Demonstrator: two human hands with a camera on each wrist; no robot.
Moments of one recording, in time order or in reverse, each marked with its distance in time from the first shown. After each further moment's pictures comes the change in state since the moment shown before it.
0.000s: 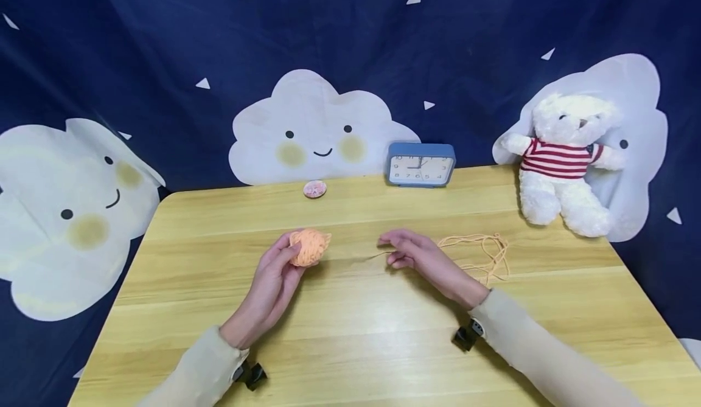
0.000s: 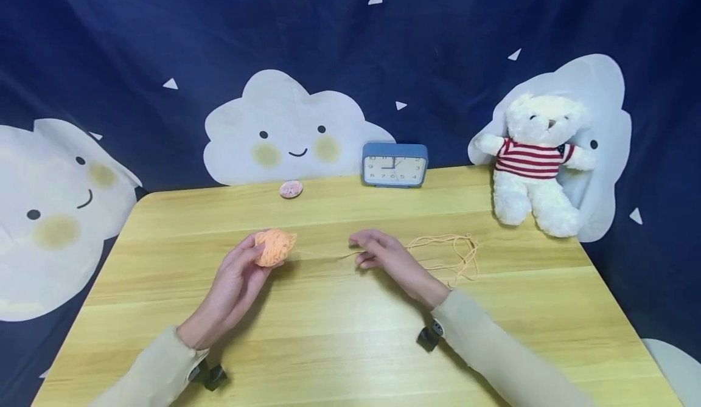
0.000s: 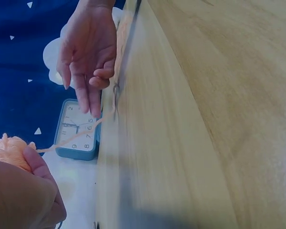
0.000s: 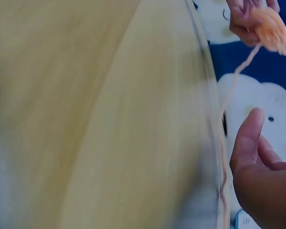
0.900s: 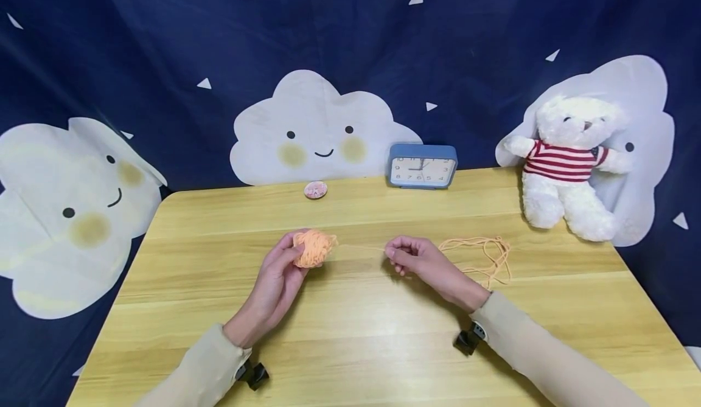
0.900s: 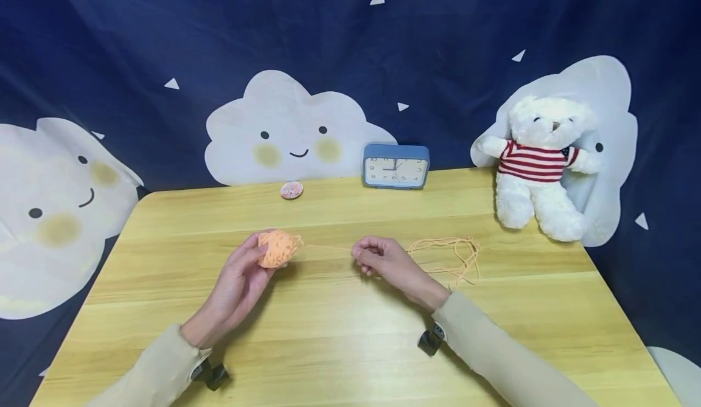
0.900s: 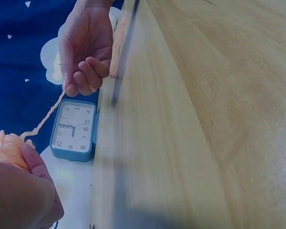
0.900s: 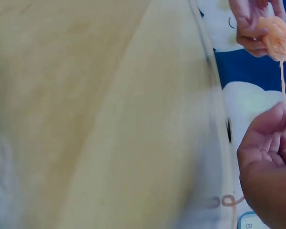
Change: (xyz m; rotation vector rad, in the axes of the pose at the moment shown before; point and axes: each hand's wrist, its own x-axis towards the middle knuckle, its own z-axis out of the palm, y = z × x) left_hand 0.005 -0.006 0.004 -0.013 0.013 0.008; right_hand -0.002 0.000 0.000 -0.109 0.004 0.009
